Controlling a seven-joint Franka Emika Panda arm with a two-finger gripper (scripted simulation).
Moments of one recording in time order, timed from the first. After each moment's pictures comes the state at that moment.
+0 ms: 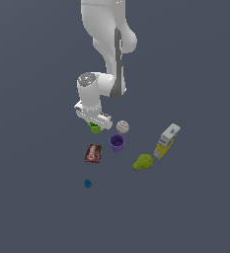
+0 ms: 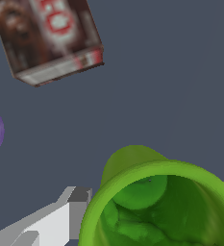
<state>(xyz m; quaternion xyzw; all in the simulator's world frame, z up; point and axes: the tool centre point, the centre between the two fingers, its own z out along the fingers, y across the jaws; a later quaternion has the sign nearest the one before) -0.143 -0.106 0.054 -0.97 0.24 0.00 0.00</state>
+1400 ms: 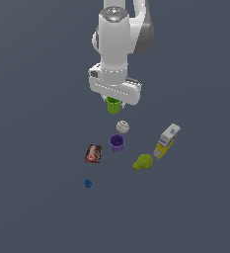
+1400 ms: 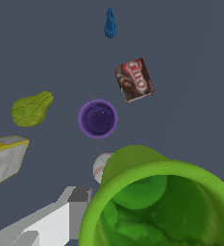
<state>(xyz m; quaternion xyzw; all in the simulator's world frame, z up) -0.106 -0.002 0.249 -0.97 0.24 0.00 0.00</state>
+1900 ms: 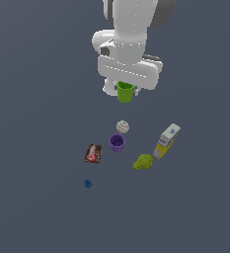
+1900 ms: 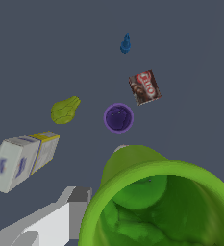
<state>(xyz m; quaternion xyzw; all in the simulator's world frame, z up) -0.089 0.040 0.326 -0.97 0.24 0.00 0.00</state>
